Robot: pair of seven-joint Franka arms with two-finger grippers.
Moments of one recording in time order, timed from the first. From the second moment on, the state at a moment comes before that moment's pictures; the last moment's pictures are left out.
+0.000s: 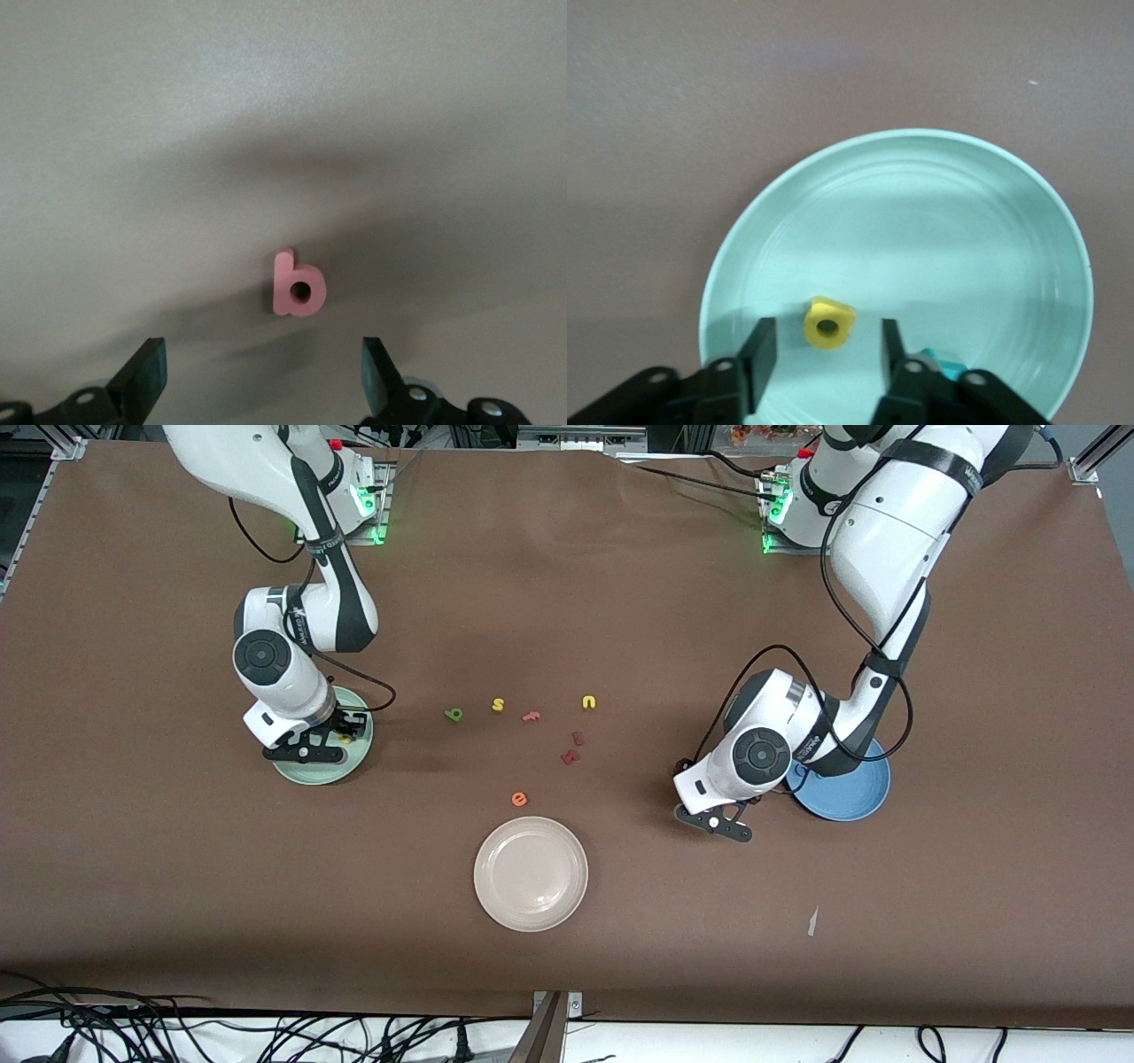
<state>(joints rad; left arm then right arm) -0.18 0.80 -0.27 -1.52 0.20 2.14 -0.17 0.71 0.41 -0.48 -2.18 0.12 2.49 0.16</state>
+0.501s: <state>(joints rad) -0.19 0.84 -0.27 -1.48 0.20 2.14 -0.18 0.74 0.35 -0.35 -2.01 0.14 2.22 0.51</state>
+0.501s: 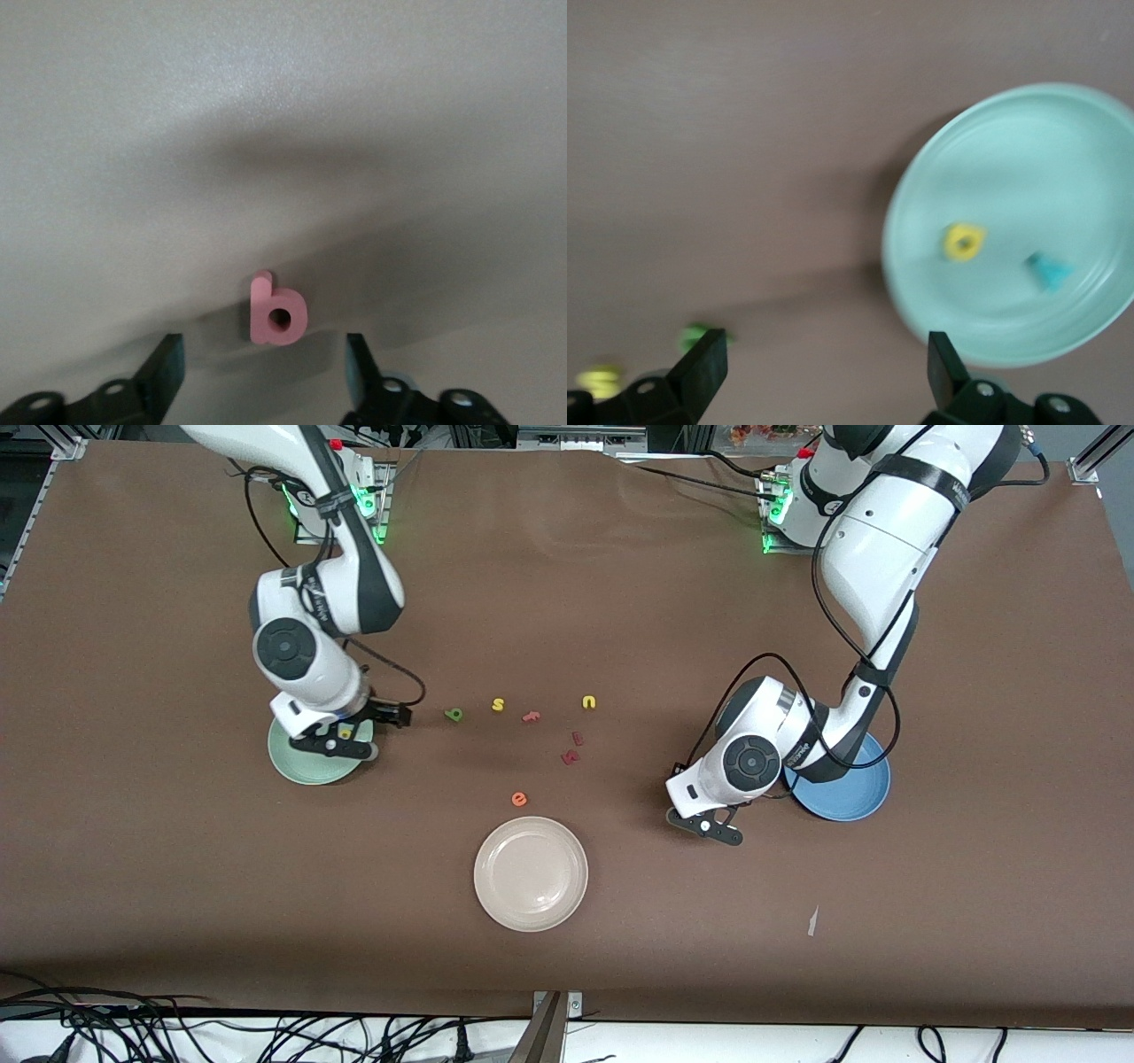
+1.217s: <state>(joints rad) -0.21 0.88 -0.27 -1.42 0.20 2.13 -0.23 0.80 0.47 -0.26 -2.06 0.14 2.47 0.87</state>
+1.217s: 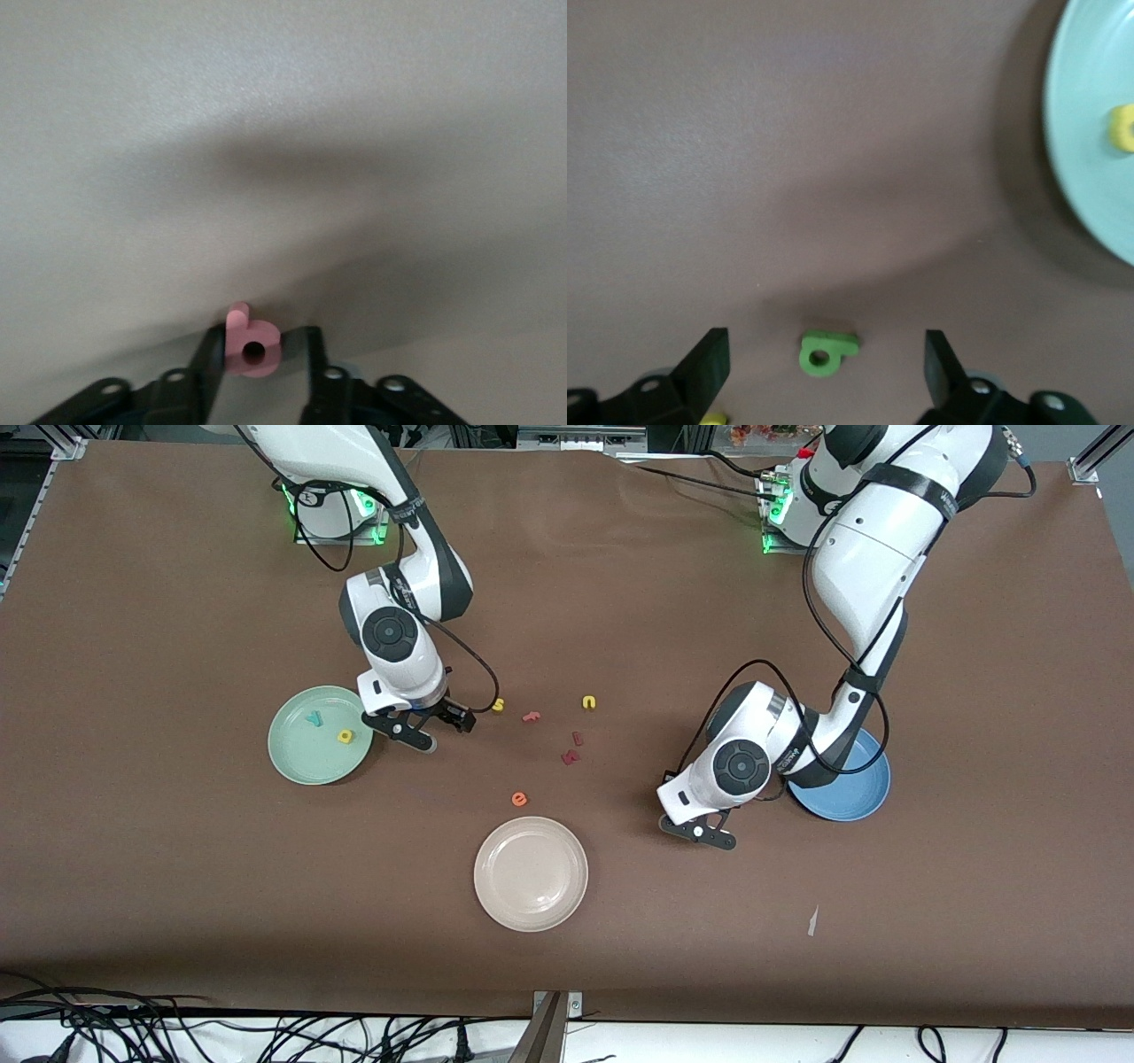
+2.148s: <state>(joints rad) 0.06 0.72 -0.37 -1.49 0.20 1.95 -0.03 0.80 0.51 -0.22 -2.08 0.14 2.51 0.89</state>
